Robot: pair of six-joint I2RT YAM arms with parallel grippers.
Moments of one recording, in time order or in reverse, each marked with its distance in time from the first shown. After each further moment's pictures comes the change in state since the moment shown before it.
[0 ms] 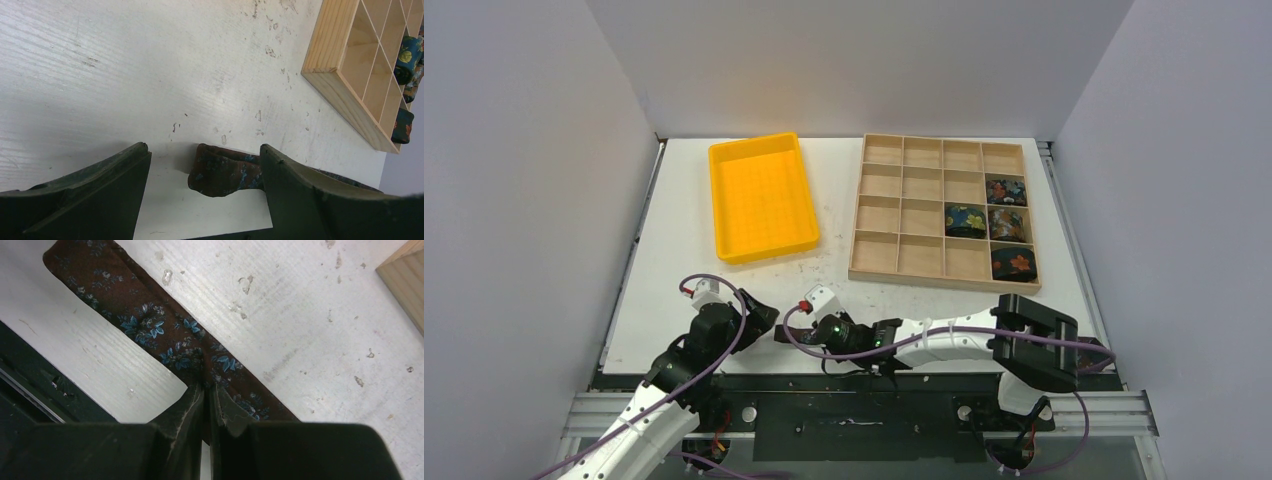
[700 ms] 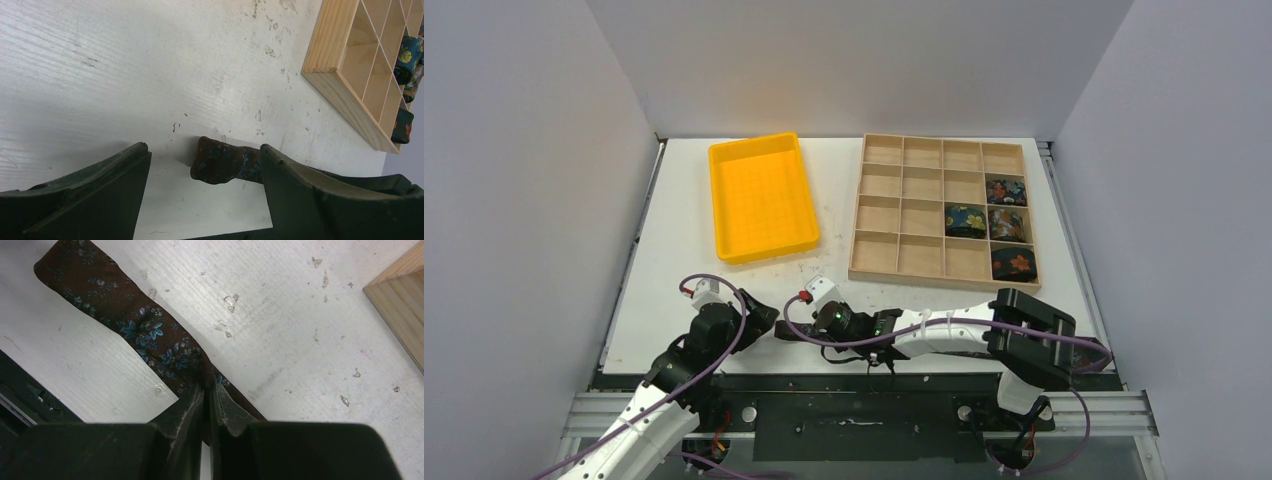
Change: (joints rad) left arm 0.000 0.000 0.000 0.000 0.000 0.000; right arm -0.064 0.014 0.024 0.021 -0.047 -0.066
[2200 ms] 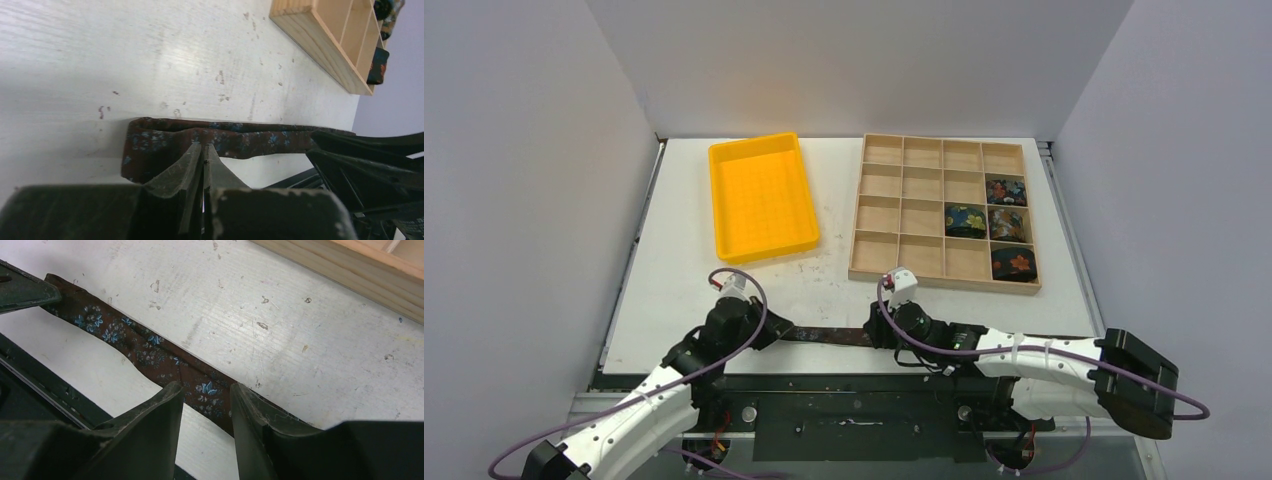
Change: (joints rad) left arm -0.067 0.245 -0.027 0.299 0.224 -0.029; right arm -0.135 -0.528 -0.444 0.145 -0.022 0.254
